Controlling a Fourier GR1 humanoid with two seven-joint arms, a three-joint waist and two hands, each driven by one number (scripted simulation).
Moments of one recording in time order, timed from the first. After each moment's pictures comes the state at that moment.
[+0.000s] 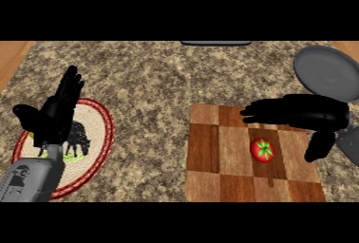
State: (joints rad) left arm -0.25 0.32 -0.05 -1.44 0.15 0.20 0.06; right arm -0.61 -0.83 0.61 -1.33 0.43 0.47 -0.69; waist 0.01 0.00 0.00
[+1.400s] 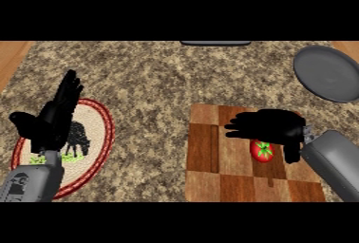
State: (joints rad) left arm -0.20 0.26 0.01 -1.49 0.08 0.13 0.07; right arm -0.53 -0.62 0.59 -1.29 0.93 0.44 -0.65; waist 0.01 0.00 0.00
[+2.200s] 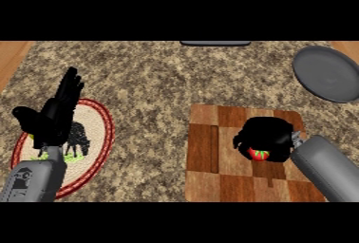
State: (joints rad) left arm -0.24 0.23 0.05 -1.45 0.06 0.11 0.07; right arm -0.50 -0.54 0.60 -1.22 1.09 0.36 -0.77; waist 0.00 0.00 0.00
